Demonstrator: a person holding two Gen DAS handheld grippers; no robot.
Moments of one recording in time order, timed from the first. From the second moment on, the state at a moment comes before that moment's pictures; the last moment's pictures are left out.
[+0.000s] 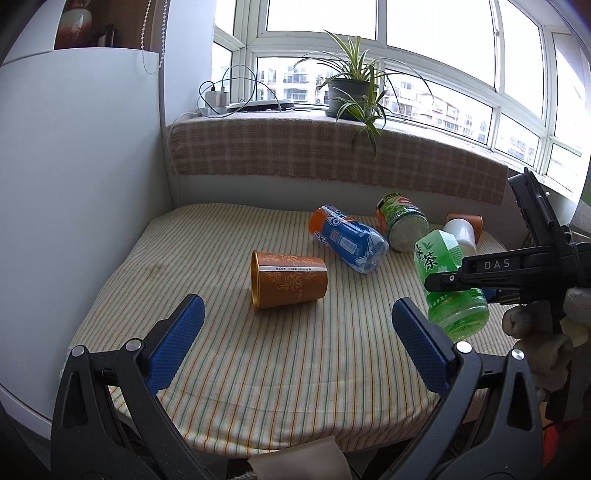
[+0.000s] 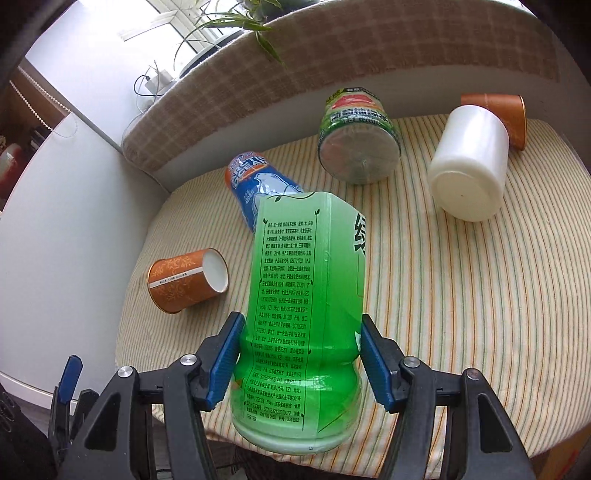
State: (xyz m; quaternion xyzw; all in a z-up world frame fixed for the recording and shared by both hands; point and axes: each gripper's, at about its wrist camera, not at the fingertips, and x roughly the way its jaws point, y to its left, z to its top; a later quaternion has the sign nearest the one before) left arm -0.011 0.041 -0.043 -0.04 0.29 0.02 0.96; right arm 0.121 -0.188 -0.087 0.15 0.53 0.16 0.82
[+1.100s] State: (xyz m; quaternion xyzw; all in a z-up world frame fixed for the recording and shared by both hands) left arm 0.059 0.004 -0.066 -0.14 0.42 -0.15 0.88; right arm 0.051 -0.253 -0.070 0.08 0.42 0.06 0.90
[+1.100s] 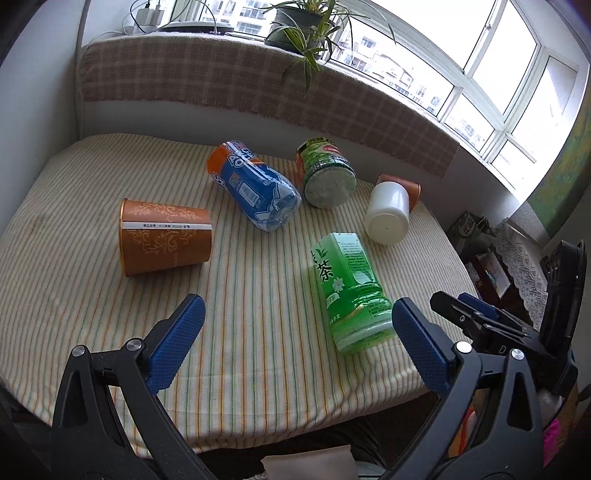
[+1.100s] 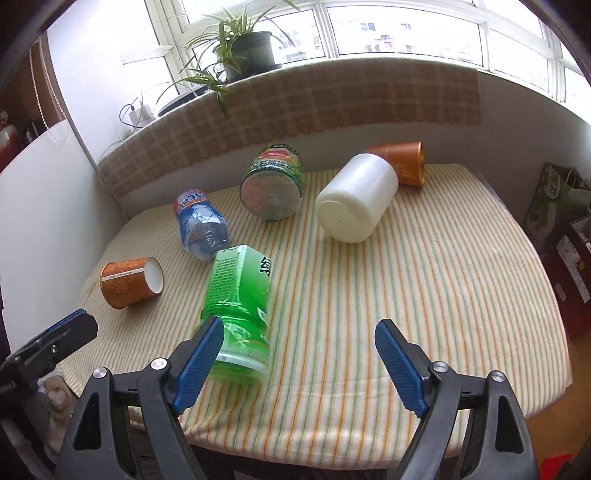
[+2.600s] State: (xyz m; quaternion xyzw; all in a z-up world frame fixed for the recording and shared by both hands) left arm 0.166 -0.061 -0.131 -0.25 0.55 -0.20 0.77; right arm 0.004 -0.307 -0.076 0.09 0.40 -0.03 0.91
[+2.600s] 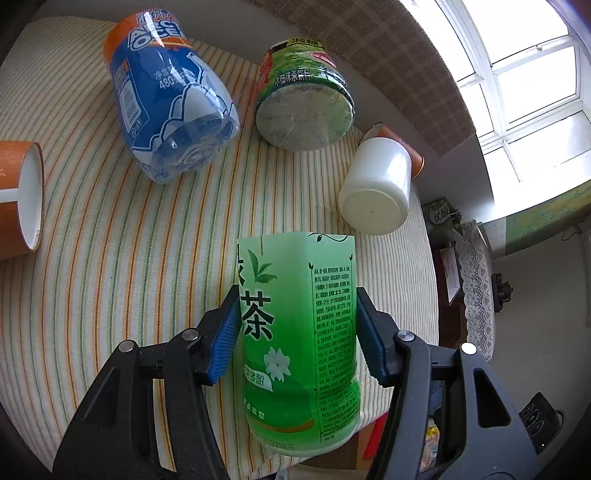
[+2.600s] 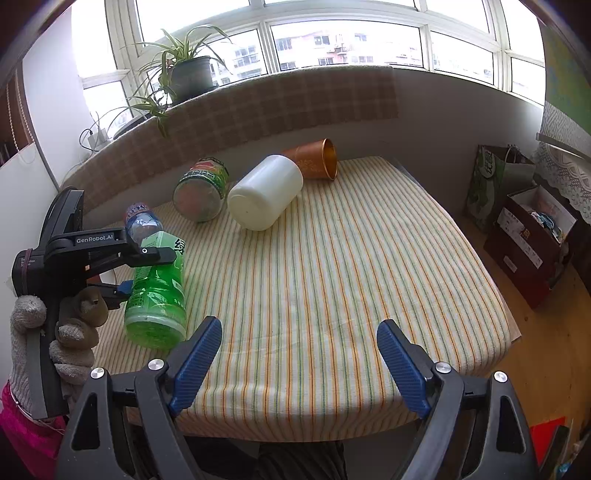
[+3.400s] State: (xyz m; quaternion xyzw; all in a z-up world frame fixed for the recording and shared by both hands) left arm 0.142 -0.097 -0.081 -0.08 0.42 -0.17 0.89; right arm 0.001 -0.313 -0.078 0.11 0.40 -0.03 0.91
